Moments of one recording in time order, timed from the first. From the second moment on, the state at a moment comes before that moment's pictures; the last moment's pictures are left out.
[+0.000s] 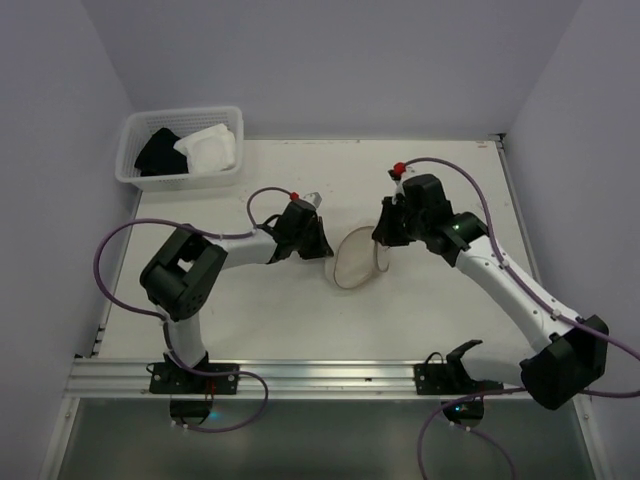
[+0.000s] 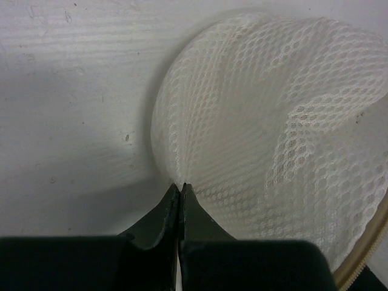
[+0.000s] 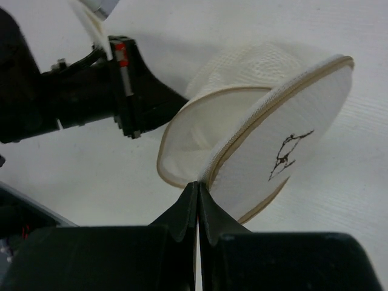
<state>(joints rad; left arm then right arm) -0.65 1.84 1.01 0.04 0.16 -0.73 0.48 1.21 1.11 -0.63 -0.07 0.43</state>
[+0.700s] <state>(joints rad) -0.65 1.87 0.96 0.15 0.17 -0.78 0.61 1.61 1.07 -0.35 -0.41 0.38</state>
